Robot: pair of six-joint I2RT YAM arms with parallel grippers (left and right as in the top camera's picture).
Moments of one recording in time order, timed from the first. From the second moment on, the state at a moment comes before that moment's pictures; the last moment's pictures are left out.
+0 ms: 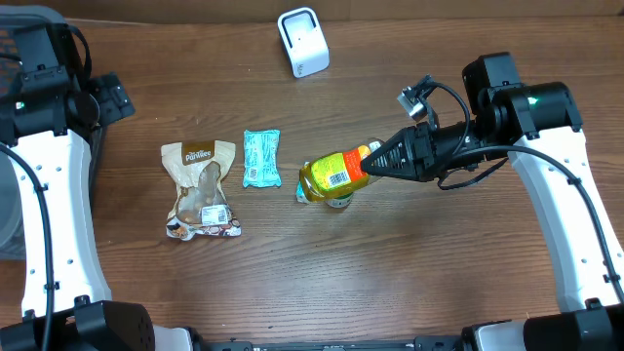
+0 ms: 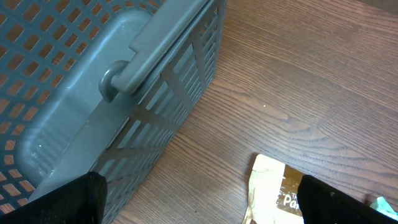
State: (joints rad) left arm 0.24 1.61 1.67 -1.02 -0.28 -0.21; right arm 0.15 1.57 1.59 -1.46 -1.11 -0.08
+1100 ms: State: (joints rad) left arm 0.24 1.61 1.67 -1.02 -0.28 -0.21; right arm 0.15 1.58 1.66 -1.21 -0.90 0.06
